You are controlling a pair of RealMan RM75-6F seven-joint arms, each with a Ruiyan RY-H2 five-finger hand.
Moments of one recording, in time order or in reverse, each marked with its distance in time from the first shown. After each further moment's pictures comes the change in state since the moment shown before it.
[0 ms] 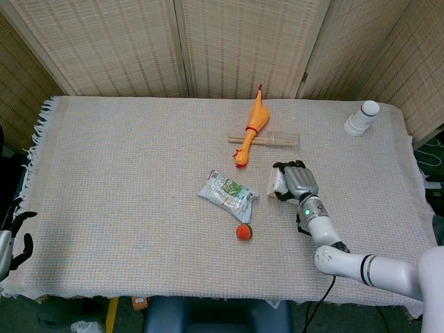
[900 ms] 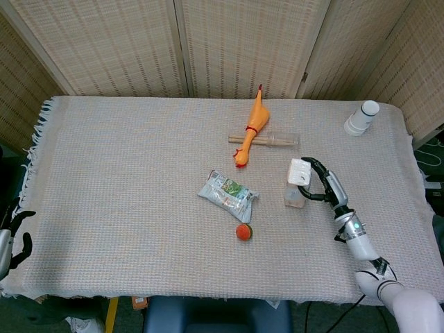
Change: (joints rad) left arm -0.004 -0.011 -0.008 0.012 -0.022 -0.006 0.015; right arm -0.314 -0.360 -0.092 0.982 -0.970 0.243 1.963
